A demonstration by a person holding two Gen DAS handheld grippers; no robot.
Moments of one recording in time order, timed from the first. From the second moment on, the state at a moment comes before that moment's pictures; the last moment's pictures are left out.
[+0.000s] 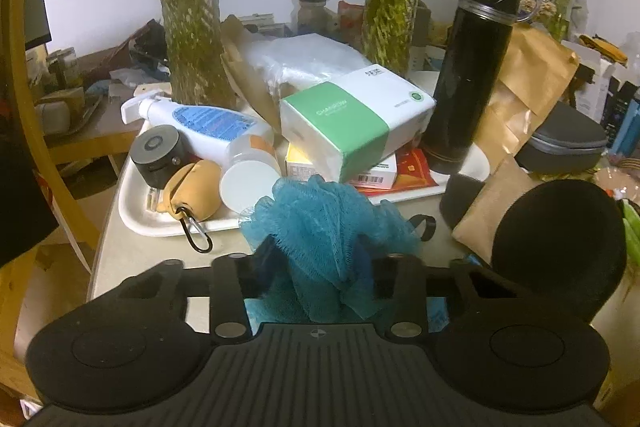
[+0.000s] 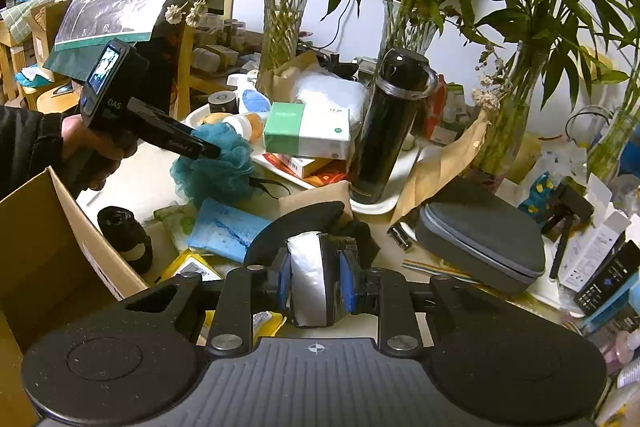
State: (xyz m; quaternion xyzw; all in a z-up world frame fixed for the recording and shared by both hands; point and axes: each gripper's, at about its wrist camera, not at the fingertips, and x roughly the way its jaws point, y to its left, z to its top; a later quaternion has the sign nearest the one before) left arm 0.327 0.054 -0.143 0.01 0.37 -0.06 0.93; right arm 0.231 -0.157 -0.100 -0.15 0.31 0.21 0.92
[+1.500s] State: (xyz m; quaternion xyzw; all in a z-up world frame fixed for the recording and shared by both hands) left arm 0.226 0.063 -0.031 -0.03 0.21 -0.08 0.97; right arm 0.218 -0.161 -0.074 -0.11 0.27 0.20 0.94
